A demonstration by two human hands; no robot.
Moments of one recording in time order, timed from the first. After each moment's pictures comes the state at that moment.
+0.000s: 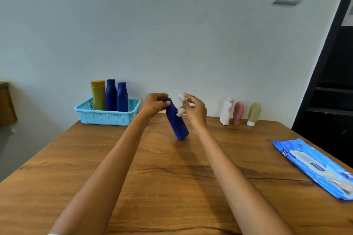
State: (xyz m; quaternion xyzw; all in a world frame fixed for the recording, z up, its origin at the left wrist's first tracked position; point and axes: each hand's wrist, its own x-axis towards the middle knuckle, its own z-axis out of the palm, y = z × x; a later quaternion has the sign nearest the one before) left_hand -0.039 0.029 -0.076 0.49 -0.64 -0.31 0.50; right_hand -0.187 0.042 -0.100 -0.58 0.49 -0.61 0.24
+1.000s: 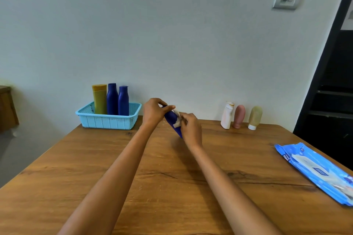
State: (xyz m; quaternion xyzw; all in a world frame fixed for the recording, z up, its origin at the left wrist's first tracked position) left_hand -0.046 0.032 -0.085 0.59 -0.62 -0.15 0.50; right_hand -0.177 0.042 -0.143 -0.67 0.53 -0.51 0.06
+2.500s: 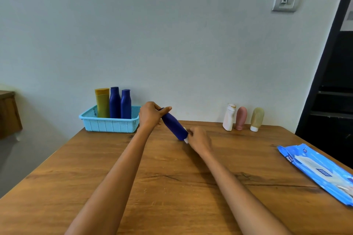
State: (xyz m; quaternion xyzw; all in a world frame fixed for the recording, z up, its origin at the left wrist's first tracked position) left_hand -0.032 0.042 -0.080 0.62 -0.61 -0.14 0.48; right_hand -0.198 0.046 -0.148 -0.69 0.65 -0.31 0.08
